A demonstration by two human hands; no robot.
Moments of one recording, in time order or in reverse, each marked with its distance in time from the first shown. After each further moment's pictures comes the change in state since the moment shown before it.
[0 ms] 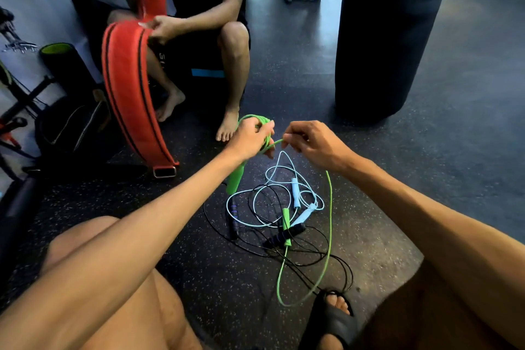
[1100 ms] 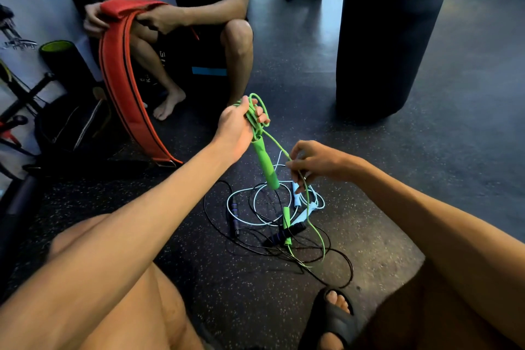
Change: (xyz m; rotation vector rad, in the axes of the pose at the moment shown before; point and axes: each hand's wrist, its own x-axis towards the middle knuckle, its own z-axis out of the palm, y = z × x) left_hand 0.001 0.029 -0.014 -1.088 0.080 -0.192; right_hand -0.016 0.012 0.013 0.470 -0.362 0.520
